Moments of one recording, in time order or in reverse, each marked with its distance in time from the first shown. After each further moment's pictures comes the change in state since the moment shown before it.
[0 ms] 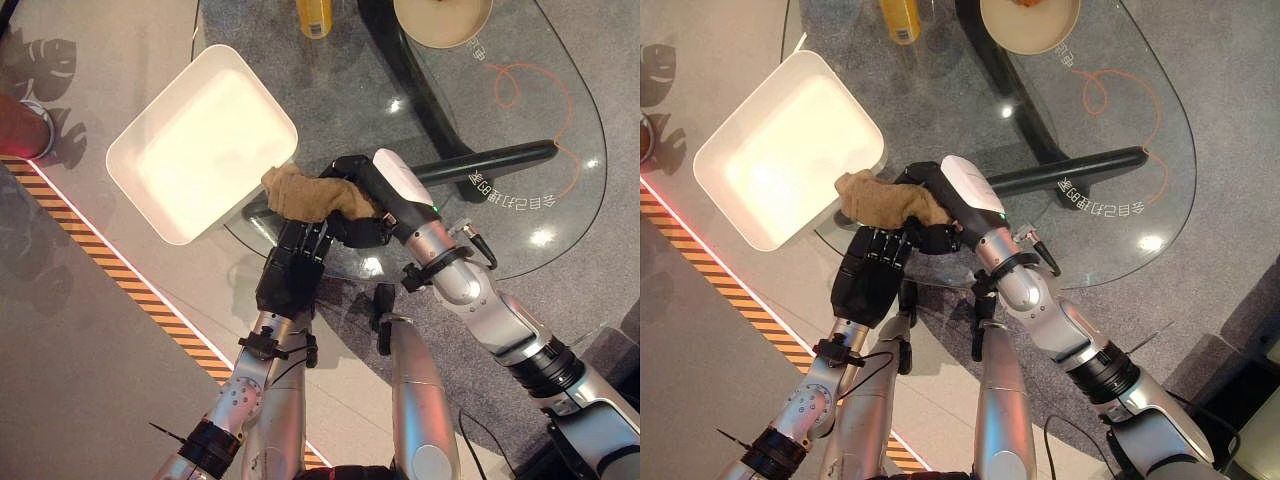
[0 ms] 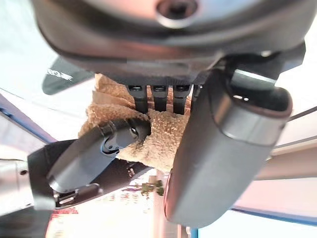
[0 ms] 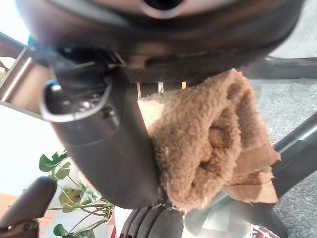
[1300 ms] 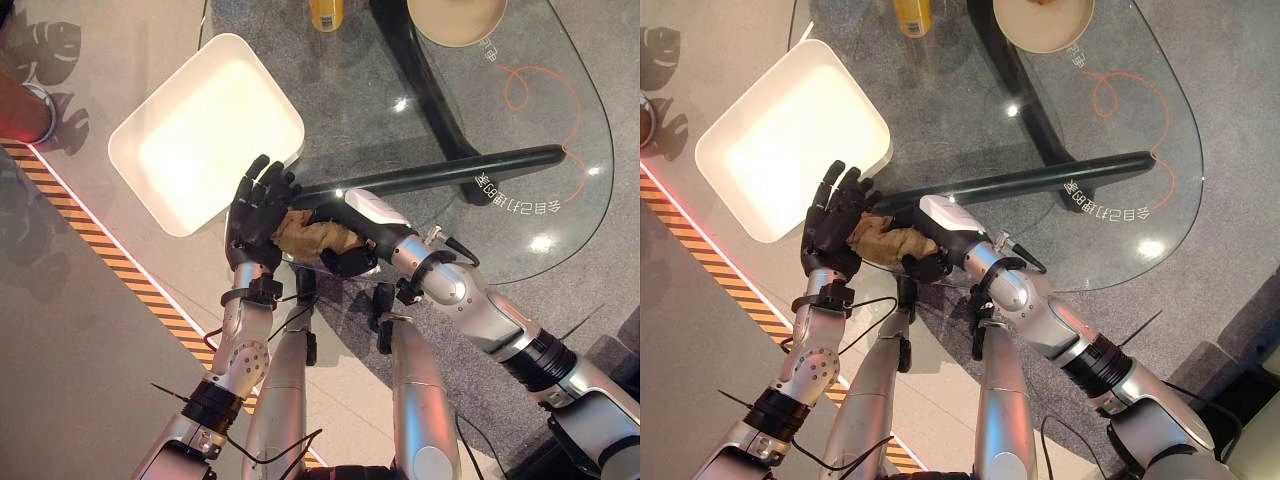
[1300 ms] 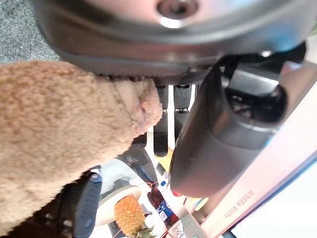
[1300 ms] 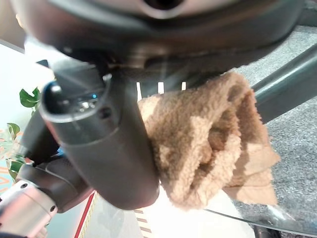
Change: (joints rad) left arm -0.179 0.018 0.083 -0.006 0.685 -0.223 0.678; right arm -0.025 -0.052 0.094 0.044 -0.015 0.039 0.199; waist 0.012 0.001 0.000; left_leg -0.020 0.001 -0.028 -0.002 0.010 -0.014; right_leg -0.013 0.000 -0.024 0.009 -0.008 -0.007
